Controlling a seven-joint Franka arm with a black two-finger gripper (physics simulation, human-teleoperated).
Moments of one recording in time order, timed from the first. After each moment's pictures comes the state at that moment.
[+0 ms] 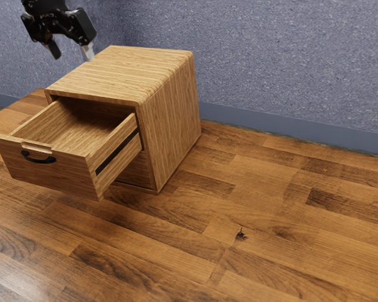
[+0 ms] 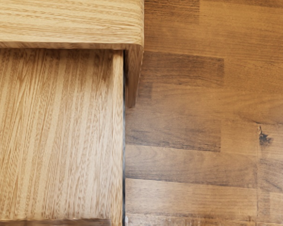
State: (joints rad) arm -0.17 -0.30 0.17 -1.65 0.00 1.51 -0.11
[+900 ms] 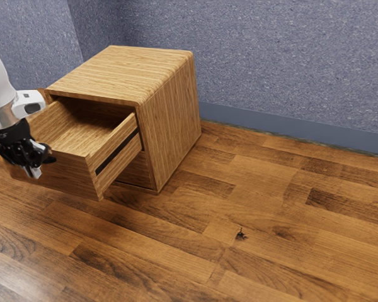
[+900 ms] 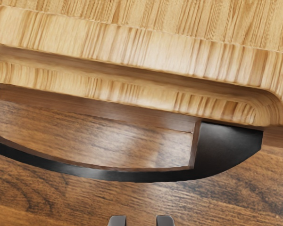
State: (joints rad) arm 0.09 -0.53 0.16 -2.40 0.08 1.95 -0.05
